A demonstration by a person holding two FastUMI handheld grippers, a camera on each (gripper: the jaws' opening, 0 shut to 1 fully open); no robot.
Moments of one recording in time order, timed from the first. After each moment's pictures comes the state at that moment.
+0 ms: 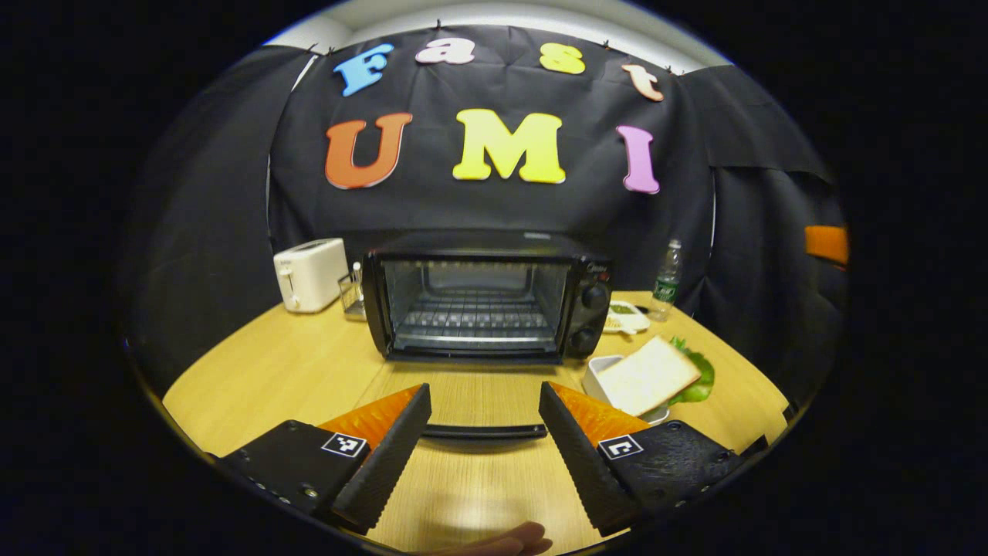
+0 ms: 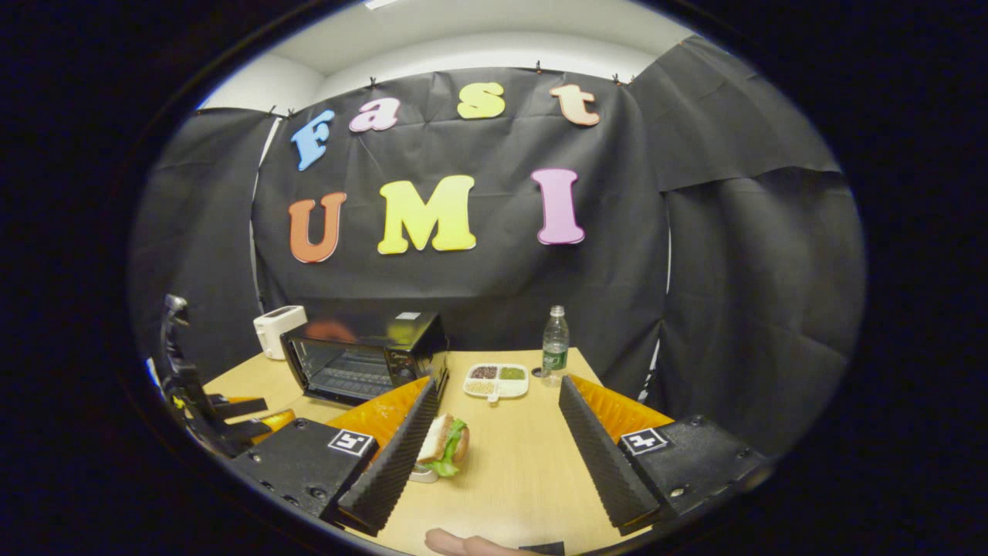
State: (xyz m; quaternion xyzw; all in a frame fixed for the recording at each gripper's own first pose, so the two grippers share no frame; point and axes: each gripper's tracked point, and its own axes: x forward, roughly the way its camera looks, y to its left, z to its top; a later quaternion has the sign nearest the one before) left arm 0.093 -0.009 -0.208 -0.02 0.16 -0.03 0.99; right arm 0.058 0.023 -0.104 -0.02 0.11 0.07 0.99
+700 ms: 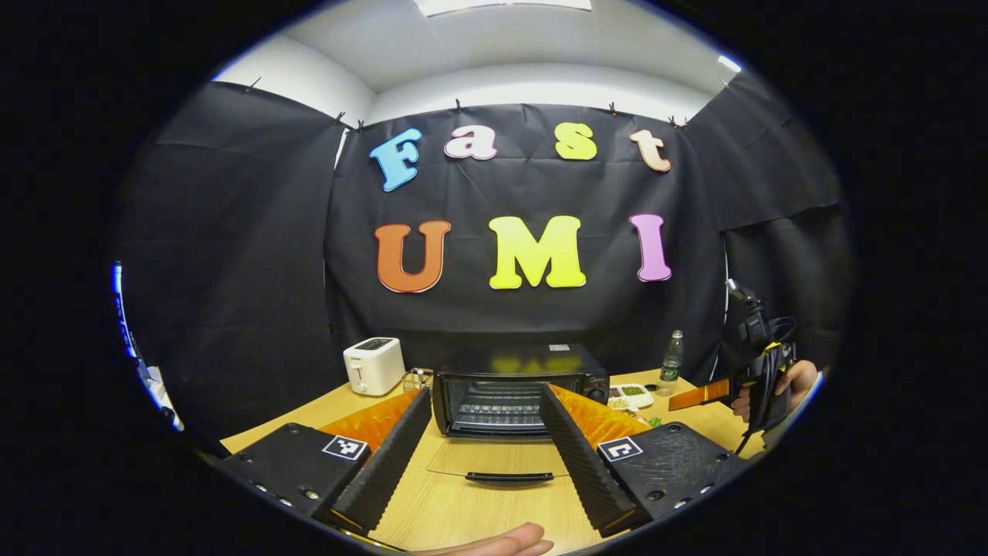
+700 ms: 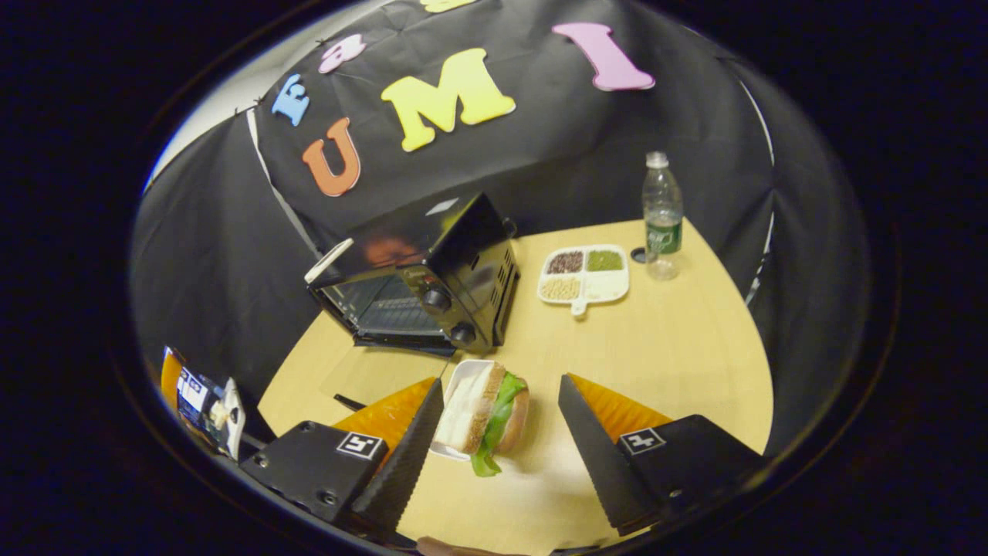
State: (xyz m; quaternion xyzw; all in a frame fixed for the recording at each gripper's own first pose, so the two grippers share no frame) left arm 0.016 0.027 -0.066 0.00 0.04 0.05 1.00; right arm 0.157 0.073 -0.234 0.09 0.39 0.23 0.89
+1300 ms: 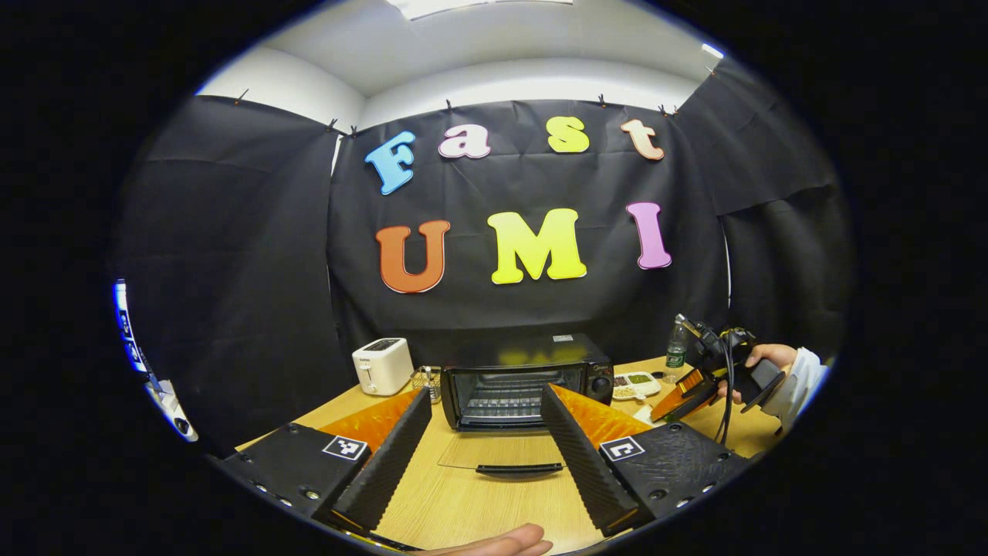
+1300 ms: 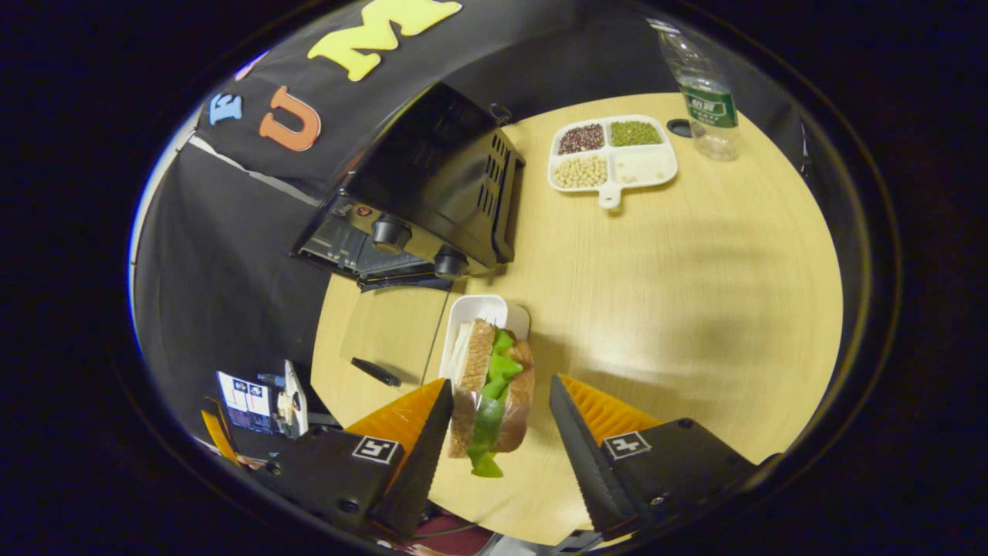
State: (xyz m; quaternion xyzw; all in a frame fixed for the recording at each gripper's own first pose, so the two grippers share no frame) left arm 0.007 0.017 -0.076 0.02 0.05 0.05 1.00; right arm 0.157 0.100 -0.295 0.16 0.58 0.28 0.75
